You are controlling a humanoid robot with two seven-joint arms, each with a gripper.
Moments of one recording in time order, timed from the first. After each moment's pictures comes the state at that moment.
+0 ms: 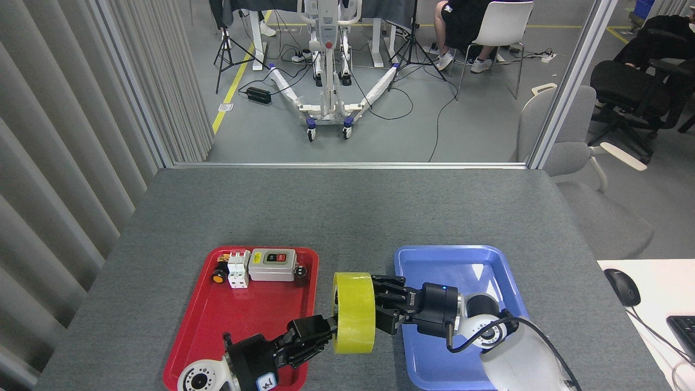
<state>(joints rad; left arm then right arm) -0.05 -0.12 -0.01 -1.71 -0.20 0.04 -1.08 -0.42 -0.16 0.40 -1.27 0.37 -0.79 0.71</state>
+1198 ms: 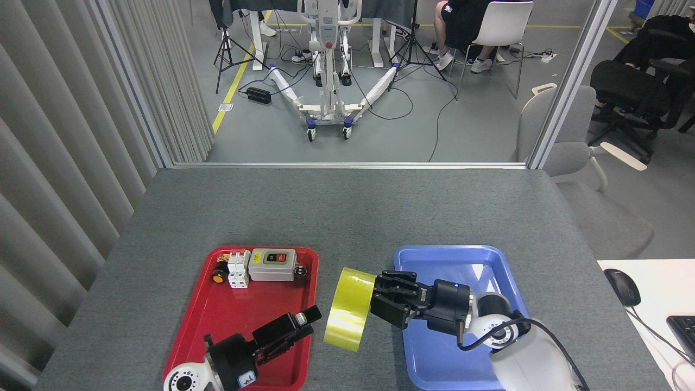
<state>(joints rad) -0.13 -0.09 0.12 -1.45 -0.23 -0.29 -1.07 -0.39 -0.16 0.30 -1.30 0.38 -0.79 0.71</state>
